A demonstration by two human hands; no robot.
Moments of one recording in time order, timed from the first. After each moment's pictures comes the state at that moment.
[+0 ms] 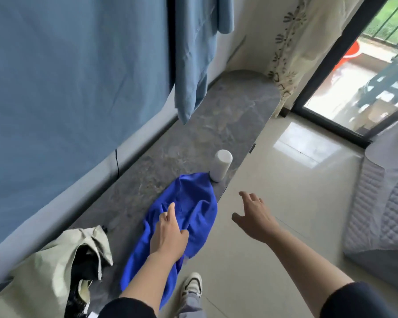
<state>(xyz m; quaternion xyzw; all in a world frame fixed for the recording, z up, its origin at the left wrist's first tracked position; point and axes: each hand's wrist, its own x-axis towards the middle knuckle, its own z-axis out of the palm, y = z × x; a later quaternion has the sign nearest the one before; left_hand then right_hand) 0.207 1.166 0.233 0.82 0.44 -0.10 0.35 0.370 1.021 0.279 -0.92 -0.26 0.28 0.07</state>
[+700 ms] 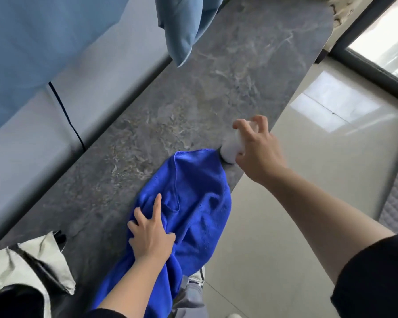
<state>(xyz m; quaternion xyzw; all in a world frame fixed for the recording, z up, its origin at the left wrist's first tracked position) 0.252 1.217 0.052 0.80 0.52 -0.23 0.21 0.499 1.145 0.146 -0.93 -0.32 0.15 0.09</state>
